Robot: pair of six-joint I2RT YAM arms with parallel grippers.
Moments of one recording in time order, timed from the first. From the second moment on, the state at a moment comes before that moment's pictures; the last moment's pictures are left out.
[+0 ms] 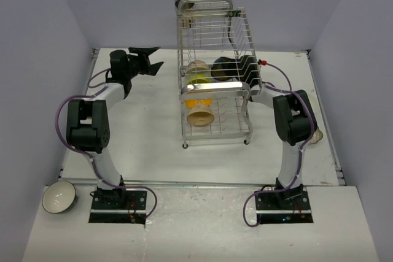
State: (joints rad) left arm -0.03 1.87 1.23 0.39 0.47 -1.75; right arm 0.30 2.04 1.32 0.41 0.06 1.69
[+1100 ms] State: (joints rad) left arm -0.03 1.87 1.00 0.52 0.46 -1.72; right arm 0.29 2.08 1.22 0.77 -0.02 1.52
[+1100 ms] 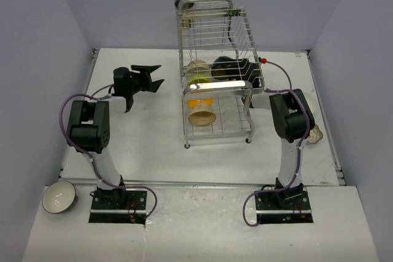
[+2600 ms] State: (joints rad) left arm -0.09 1.95 0.93 0.87 0.49 -1.76; right arm 0.29 1.91 1.10 1.17 -0.28 1.33
